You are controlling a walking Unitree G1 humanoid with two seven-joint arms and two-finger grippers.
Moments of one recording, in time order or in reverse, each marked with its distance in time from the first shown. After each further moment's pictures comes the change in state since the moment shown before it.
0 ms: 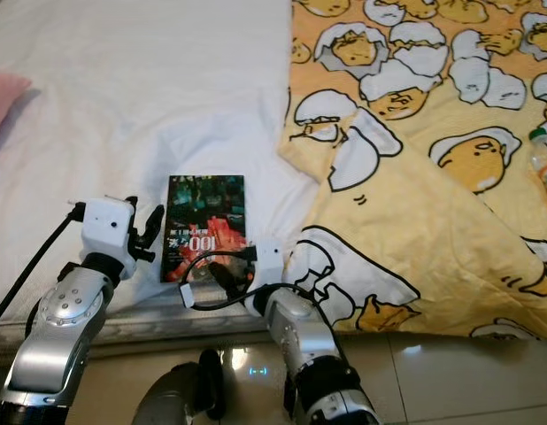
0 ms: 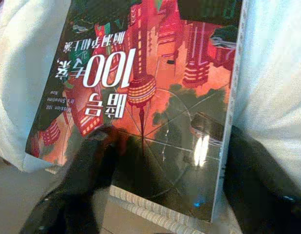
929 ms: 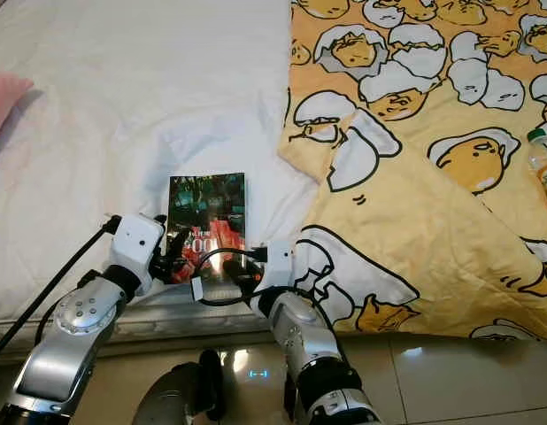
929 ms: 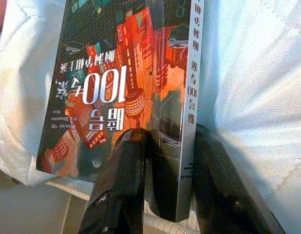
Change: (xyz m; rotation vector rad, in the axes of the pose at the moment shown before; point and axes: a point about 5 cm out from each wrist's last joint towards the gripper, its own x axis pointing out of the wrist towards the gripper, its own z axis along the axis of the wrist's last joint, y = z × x) left arm -0.003 -0.020 -0.015 0.083 0.067 -0.187; right arm -0.002 -0.011 -0.001 0.081 -0.057 -0.019
